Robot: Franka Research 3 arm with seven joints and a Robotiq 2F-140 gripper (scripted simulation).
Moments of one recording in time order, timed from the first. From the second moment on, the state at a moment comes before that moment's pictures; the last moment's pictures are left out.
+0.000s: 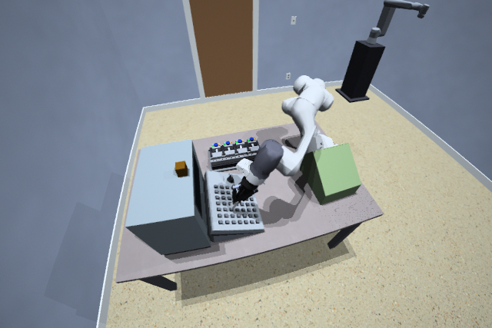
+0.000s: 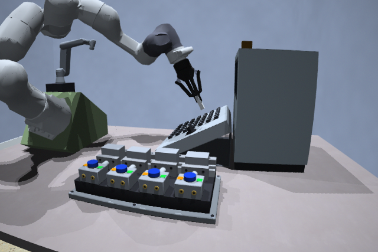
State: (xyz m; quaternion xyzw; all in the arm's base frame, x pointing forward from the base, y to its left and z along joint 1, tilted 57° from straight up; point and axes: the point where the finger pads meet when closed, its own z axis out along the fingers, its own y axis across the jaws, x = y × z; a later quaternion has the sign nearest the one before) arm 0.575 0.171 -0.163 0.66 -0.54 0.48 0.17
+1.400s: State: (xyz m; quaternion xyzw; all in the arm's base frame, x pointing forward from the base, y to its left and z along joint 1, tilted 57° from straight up) arm 0.606 0.160 -0.164 0.66 -0.54 0.48 0.18
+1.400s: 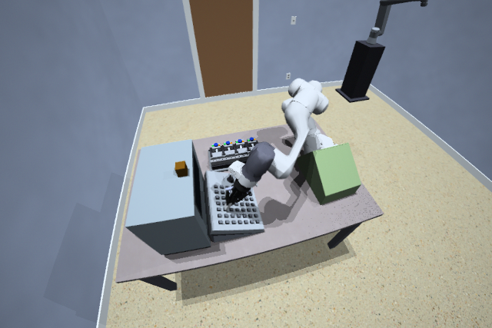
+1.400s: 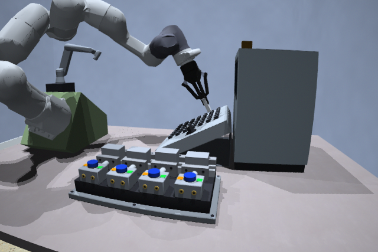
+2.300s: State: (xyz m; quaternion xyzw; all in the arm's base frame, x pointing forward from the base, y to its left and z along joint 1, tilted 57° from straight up) arm 0.608 0.158 -0.165 0.66 -0.54 0.48 0.18
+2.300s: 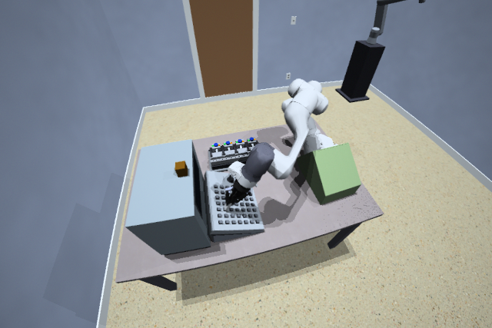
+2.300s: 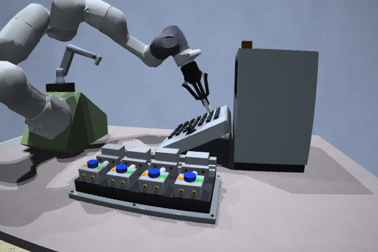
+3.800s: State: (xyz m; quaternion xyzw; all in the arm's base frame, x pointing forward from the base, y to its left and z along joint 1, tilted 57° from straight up) arm 0.613 0.151 -0.170 0.66 -0.54 0.48 0.18
